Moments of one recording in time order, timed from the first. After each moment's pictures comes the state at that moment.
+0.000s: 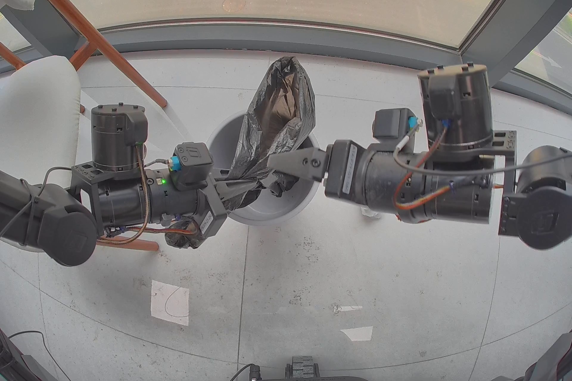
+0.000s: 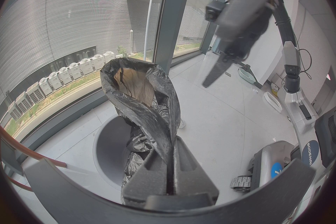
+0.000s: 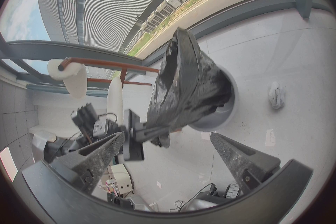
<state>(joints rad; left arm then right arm) -0.44 1.72 -0.85 -0.57 -0.41 0.59 0.81 1.77 -1.18 -0.23 0.04 0.68</state>
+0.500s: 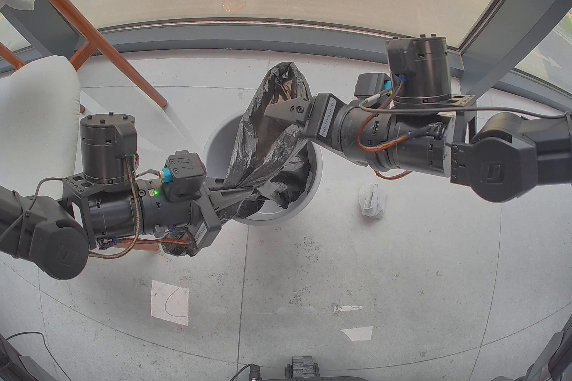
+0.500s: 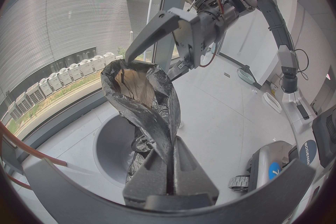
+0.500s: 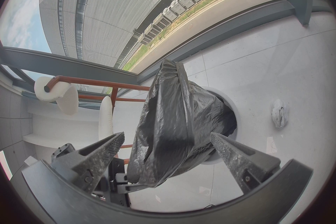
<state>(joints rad) -0.45 1.68 -0.79 -0.61 -0.41 0.59 0.73 1.94 -1.42 -0.22 0.02 0.67</state>
